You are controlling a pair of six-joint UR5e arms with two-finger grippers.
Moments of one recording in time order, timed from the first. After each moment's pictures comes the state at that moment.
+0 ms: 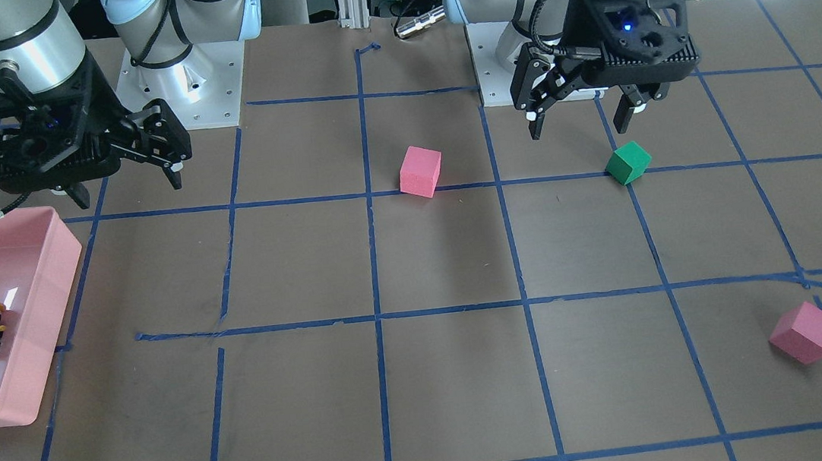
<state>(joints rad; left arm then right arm) -1.61 -1.55 -1.54 -1.51 1.60 -0.01 1.58 -1.51 1.46 -1.54 -1.59 -0.17</state>
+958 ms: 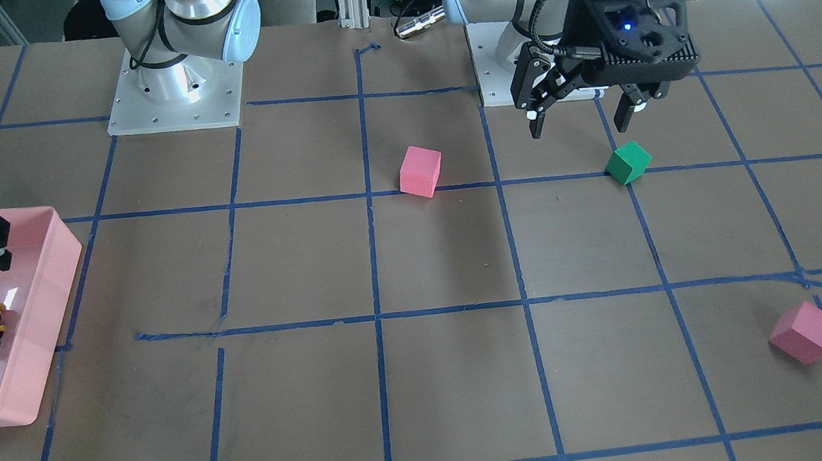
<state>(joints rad) -1.61 -1.55 -1.54 -1.51 1.60 -0.01 1.19 -1.42 1.53 -1.72 -1.56 -0.48</state>
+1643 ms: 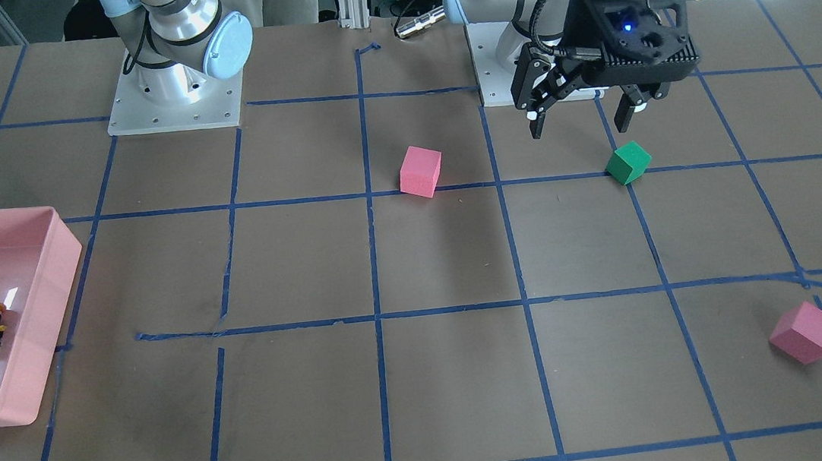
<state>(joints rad) -1.61 -1.55 -1.54 -1.51 1.61 -0.01 0.97 -1.28 1.71 -2.09 -1.52 -0.66</state>
